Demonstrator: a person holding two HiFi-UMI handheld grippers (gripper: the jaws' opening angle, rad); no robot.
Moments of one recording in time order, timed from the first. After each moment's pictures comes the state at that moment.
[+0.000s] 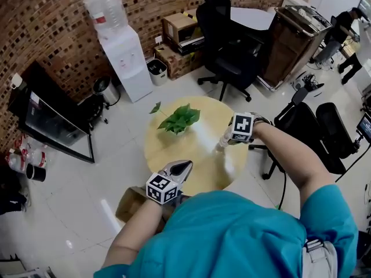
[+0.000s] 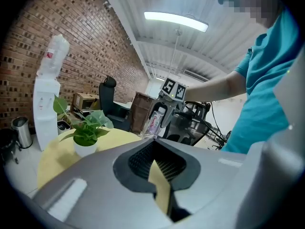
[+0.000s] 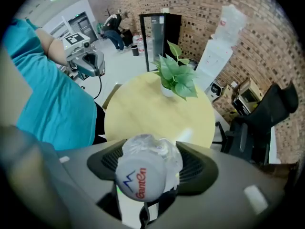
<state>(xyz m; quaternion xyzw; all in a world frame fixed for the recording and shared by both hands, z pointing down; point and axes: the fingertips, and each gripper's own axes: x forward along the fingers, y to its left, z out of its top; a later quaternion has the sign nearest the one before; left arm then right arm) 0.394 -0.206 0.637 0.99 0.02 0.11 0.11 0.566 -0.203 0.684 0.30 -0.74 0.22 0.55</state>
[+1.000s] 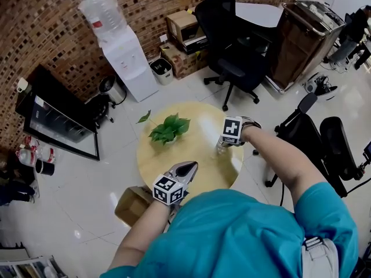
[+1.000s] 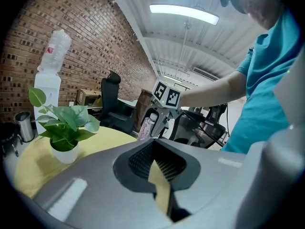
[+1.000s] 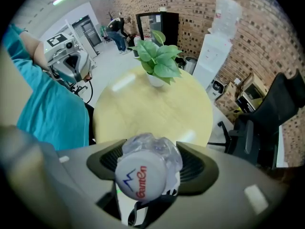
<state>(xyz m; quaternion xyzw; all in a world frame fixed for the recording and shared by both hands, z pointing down) 0.506 -0.194 0.673 0.98 -0.02 0.13 0.12 0.645 -0.231 0.763 0.29 -0.76 0.23 0.54</state>
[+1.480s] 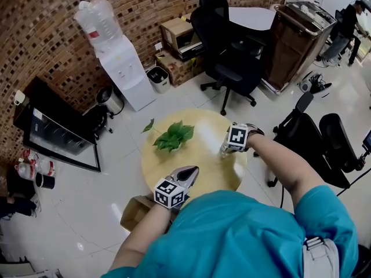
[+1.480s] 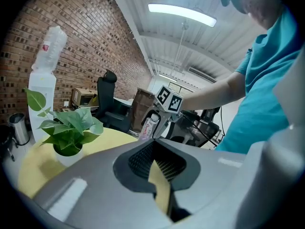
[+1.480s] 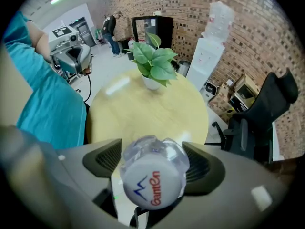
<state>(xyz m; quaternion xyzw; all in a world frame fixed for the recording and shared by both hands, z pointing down) 0.482 -0.212 0.658 0.98 0.02 0.13 0.12 0.629 -0.220 0.758 0.31 -0.75 0.26 0.52</state>
